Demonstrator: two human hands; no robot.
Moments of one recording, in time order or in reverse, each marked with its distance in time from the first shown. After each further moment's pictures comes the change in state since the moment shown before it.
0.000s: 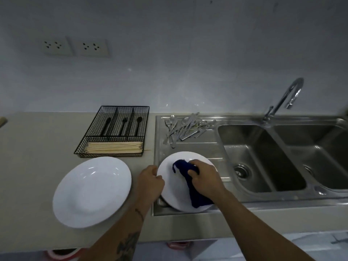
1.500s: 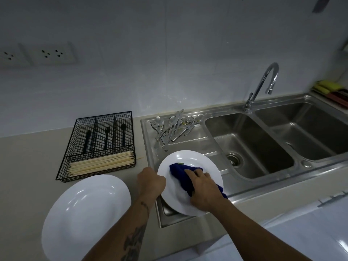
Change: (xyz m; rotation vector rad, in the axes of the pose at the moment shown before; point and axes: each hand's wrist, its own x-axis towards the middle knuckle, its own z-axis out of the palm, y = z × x) left_hand 0.052 0.011 0.001 0.187 -0.146 -0.137; right_hand -0.013 0.005 0.045 -0.273 -0.138 0.112
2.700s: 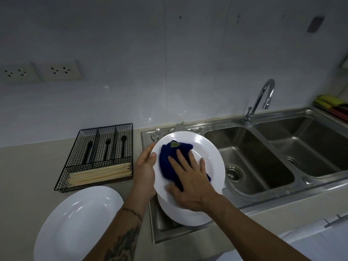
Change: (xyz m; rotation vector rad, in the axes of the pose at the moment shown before) left_hand -0.026 0.060 -0.036 -1.115 -0.068 0.223; right_hand 0.002 -0.032 -0.067 -0.022 0.242 -0.324
